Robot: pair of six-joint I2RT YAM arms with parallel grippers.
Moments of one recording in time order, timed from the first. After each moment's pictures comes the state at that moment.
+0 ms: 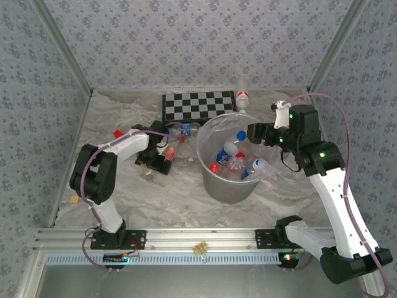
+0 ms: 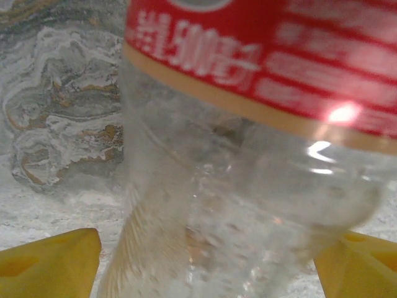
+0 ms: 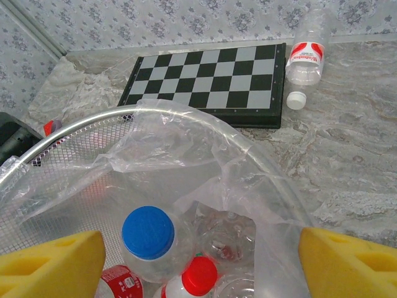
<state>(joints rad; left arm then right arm) -0.44 1.76 1.15 -0.96 -0.04 -0.06 0.27 1.00 1.29 -0.86 -0.18 0.22</state>
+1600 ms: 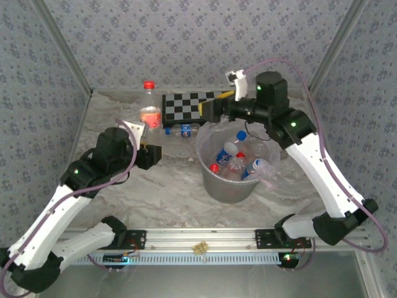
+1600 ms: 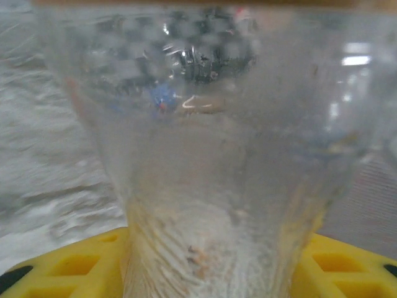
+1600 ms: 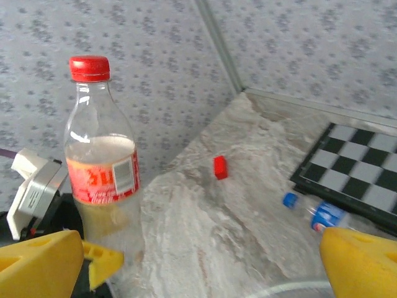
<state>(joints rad) -0.65 0.87 1.13 -0.83 0.00 -0.35 0.57 1.35 1.66 -0.59 -0.45 0.32</state>
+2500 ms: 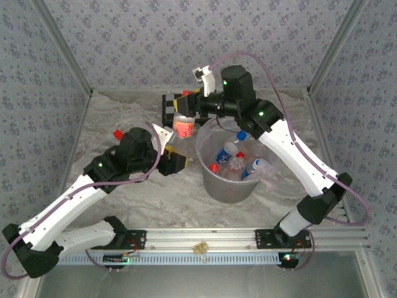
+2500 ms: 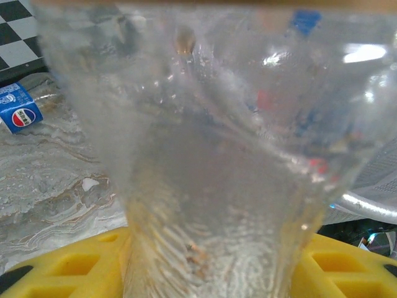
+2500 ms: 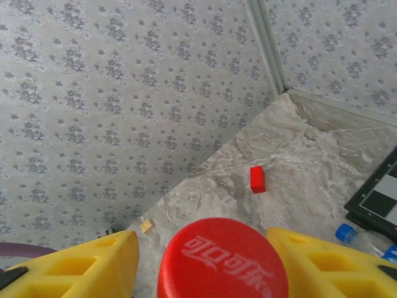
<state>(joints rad) -0.80 0.98 1.08 -0.66 0.18 -0.31 0.71 1.55 1.82 -0.53 -0.41 0.33</state>
